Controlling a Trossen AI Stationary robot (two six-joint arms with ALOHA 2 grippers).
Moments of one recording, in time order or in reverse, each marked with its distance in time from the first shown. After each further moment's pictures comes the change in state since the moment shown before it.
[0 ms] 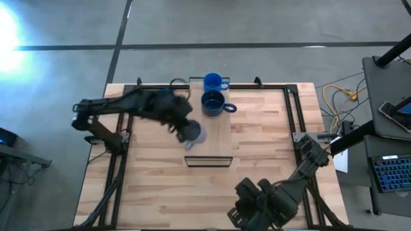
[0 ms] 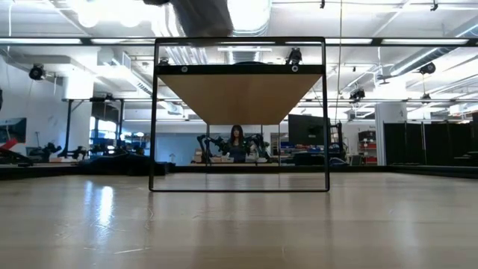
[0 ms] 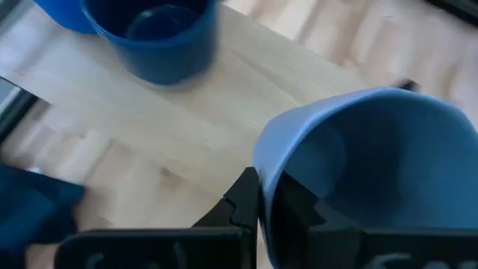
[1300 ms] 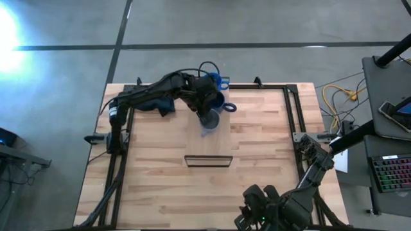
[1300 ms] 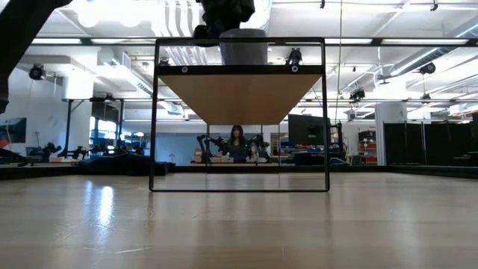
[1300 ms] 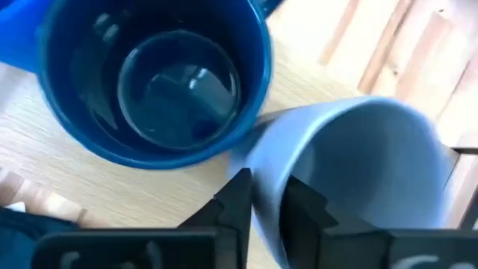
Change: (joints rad) left arm 0.257 0.426 0.411 -0.131 0.191 0.174; right arm 0.092 0.000 0.000 0.000 0.112 0.107
